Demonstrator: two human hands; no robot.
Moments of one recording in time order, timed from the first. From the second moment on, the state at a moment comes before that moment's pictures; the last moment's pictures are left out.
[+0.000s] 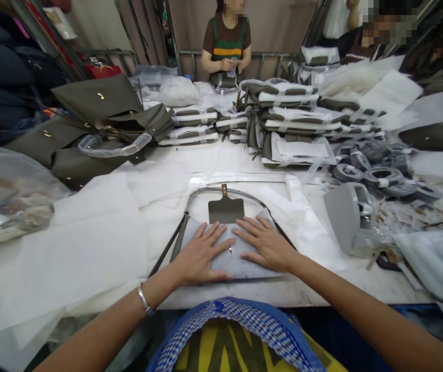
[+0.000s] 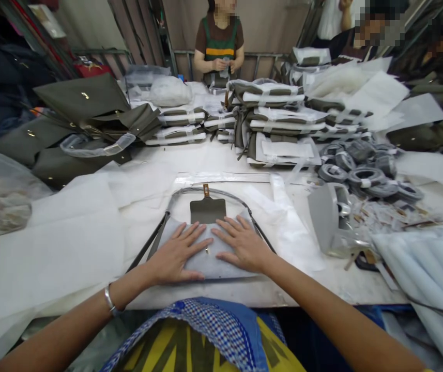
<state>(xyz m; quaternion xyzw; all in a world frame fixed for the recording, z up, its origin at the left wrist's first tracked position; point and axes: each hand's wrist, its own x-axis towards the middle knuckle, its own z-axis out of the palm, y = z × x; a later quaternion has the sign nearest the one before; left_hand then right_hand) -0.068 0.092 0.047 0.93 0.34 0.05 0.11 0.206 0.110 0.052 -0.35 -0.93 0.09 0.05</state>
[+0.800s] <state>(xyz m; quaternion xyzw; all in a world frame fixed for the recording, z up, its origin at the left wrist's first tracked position) -0.066 0.086 0.042 0.93 0.36 0.04 0.09 0.137 0.225 0.066 -0.53 -0.78 0.25 0.23</state>
